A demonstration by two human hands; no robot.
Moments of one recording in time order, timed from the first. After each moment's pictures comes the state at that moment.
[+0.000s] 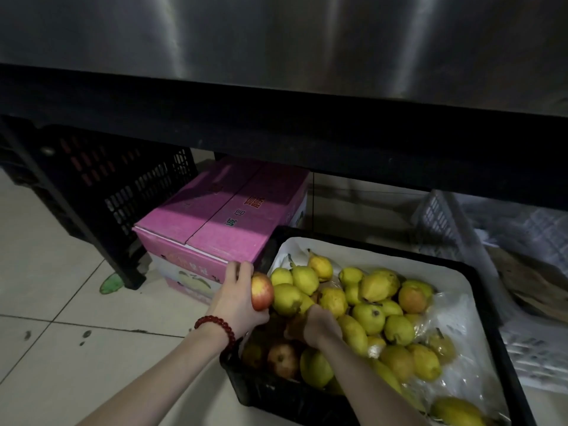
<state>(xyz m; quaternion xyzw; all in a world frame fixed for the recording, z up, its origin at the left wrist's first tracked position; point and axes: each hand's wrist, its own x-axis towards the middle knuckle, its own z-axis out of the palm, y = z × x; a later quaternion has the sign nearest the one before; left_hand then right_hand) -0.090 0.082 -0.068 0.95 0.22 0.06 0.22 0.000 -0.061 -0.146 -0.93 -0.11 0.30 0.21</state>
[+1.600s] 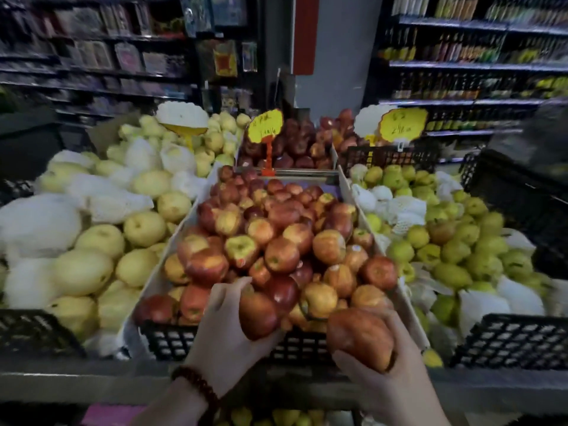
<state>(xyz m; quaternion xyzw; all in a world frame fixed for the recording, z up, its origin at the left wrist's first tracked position) 0.007 -0.012 0.469 0.92 0.03 0.13 0.36 0.022 -0.279 0.462 -0.80 -0.07 0.00 0.59</state>
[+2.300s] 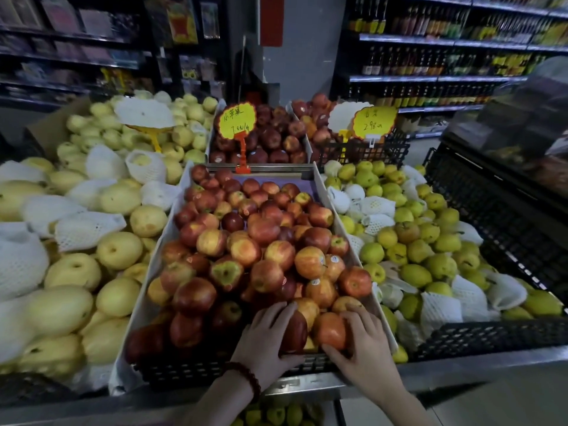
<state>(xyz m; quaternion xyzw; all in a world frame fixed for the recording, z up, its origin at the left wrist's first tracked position) 0.063 -0.042 0.462 0.96 -0.10 -0.09 0.23 0.070 -0.254 0.443 -0.97 -0.08 -0.04 0.22</state>
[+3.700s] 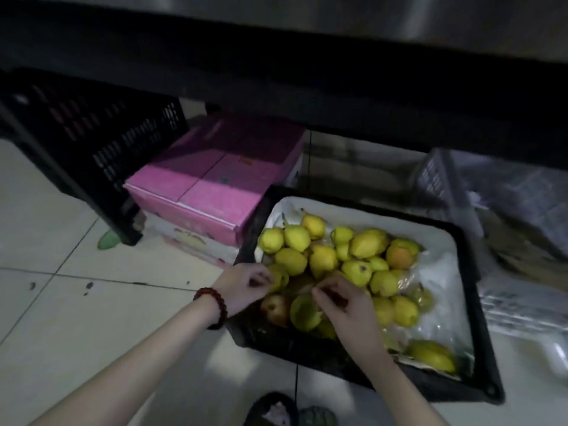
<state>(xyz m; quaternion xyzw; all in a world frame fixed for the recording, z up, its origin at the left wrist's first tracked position) -0.118 0.058 -0.060 0.90 0.15 -0.09 0.40 -0.060 -0.157 -0.084 -0.81 -0.17 0.14 0.54</state>
